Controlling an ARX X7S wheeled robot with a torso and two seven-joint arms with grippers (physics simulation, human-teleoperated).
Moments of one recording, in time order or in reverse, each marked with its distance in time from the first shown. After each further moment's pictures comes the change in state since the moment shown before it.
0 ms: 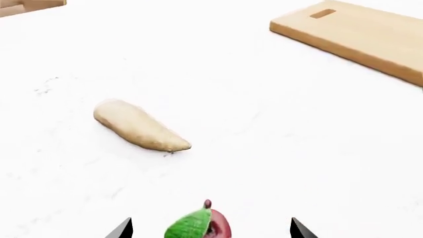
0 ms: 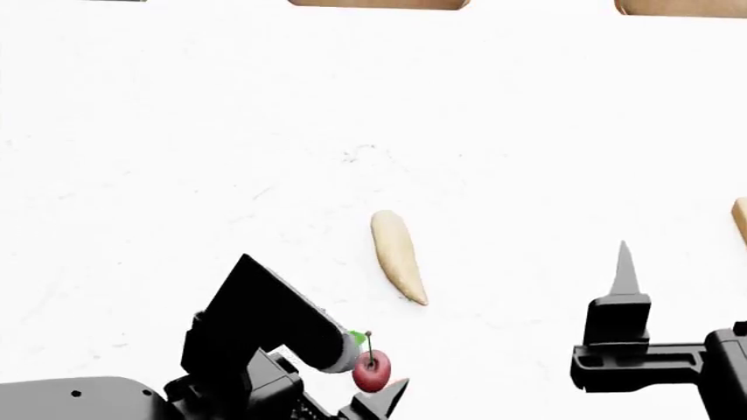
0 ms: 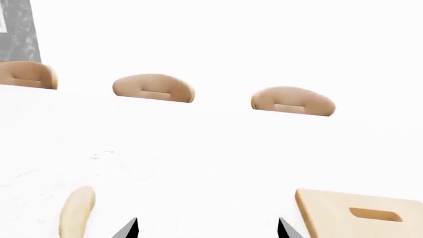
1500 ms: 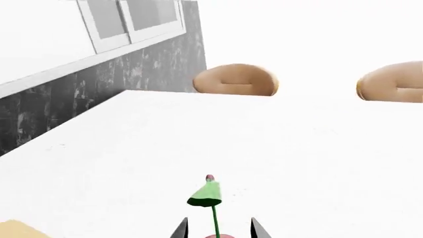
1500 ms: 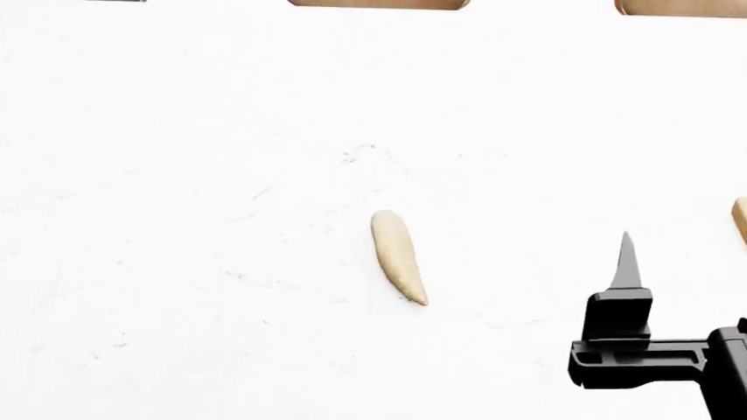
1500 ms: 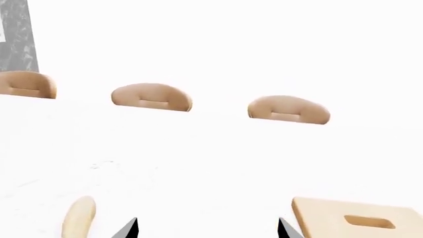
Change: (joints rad) left arm -0.434 -0.310 -0.227 -0.723 0.305 0.219 -0.080; right arm 0.008 0.014 0.012 -0.043 0.044 -0.002 0.062
